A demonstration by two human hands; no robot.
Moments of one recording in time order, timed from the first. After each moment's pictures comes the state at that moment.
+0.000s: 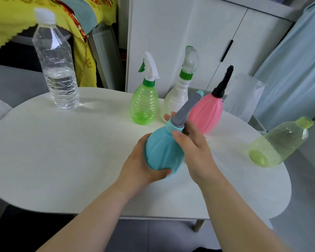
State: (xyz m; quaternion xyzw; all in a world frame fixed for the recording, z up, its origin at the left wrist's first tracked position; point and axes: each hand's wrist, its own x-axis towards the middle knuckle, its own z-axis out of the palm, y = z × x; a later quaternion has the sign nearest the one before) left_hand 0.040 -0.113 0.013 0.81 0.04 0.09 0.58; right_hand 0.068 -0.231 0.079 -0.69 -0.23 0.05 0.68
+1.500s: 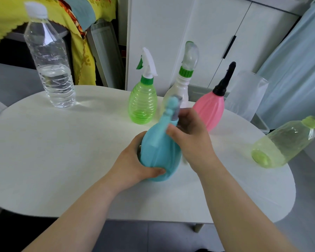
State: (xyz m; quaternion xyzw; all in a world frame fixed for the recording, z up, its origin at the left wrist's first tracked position) left_hand 0.046 -0.097 0.018 0.79 0.01 0.03 0.62; right_hand 0.090 -0.226 0.084 -0.72 -0.21 0.00 0.66
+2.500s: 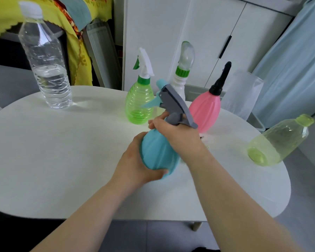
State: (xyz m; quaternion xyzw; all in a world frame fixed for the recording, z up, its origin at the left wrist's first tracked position) left_hand 0.042 -0.113 0.021 0.83 0.05 0.07 0.55; right_hand 0.098 -0.212 0.088 -0.77 -0.14 0.02 0.62
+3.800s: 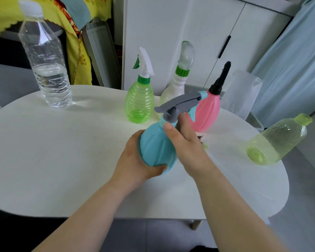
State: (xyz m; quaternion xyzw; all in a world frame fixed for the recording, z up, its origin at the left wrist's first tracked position) left_hand 0.044 -0.114 0.015 0.81 0.07 0.09 0.57; right_hand 0.082 -0.228 0.077 -0.72 -0.25 0.06 0.64
